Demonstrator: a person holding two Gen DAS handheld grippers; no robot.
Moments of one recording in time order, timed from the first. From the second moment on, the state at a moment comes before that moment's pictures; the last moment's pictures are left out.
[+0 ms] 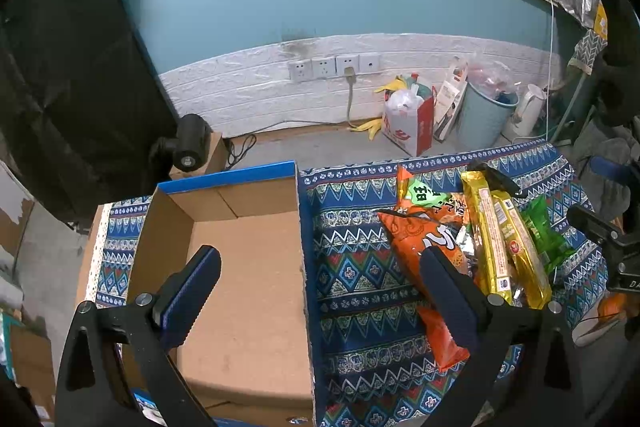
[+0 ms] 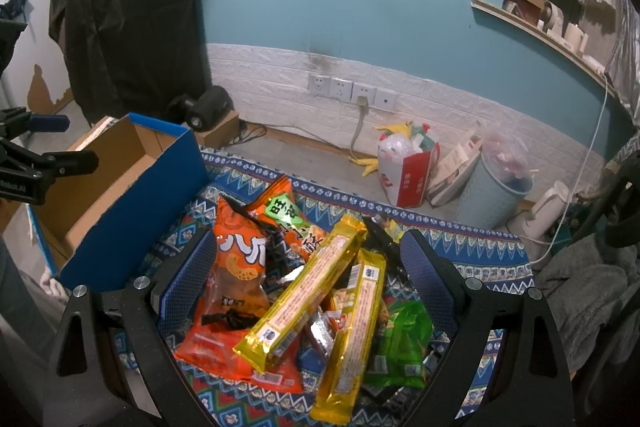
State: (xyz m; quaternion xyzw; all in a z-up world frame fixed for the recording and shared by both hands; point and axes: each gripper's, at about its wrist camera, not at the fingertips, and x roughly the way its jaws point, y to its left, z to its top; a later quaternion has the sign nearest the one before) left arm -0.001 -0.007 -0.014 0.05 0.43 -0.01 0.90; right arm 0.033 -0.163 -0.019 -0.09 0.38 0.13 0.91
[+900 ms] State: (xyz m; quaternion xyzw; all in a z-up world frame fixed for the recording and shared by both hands) left arm -0.002 -0.008 -0.016 0.05 0.44 -0.01 0.90; right arm 0.033 -0.164 -0.020 -0.09 0.38 0.13 0.91
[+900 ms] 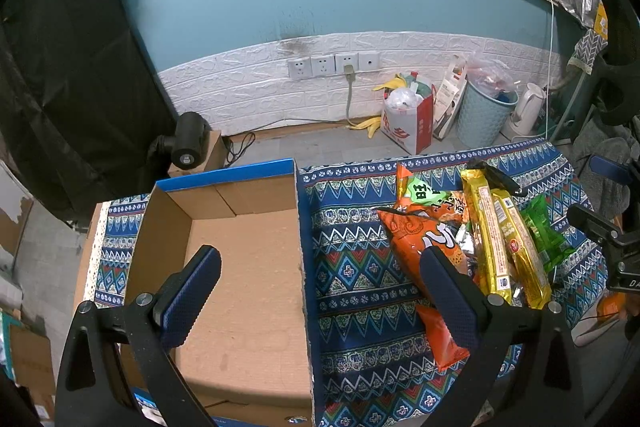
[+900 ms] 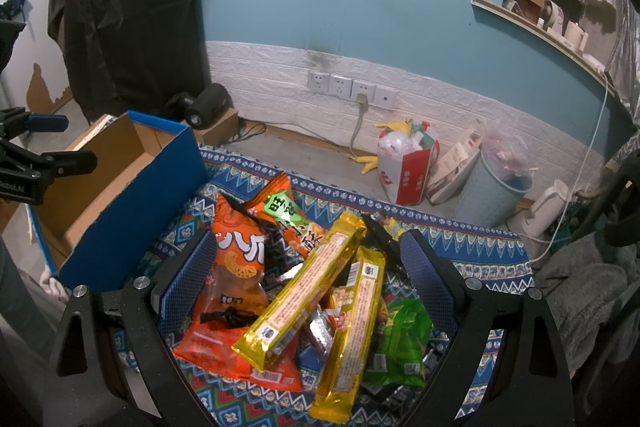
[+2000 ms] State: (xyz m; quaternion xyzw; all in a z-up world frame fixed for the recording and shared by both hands) left arm 0.002 -0.008 -0.019 0.05 0.45 -0.01 0.89; right arm 0.033 -0.165 -0.025 -0.09 0.39 0.14 0.90
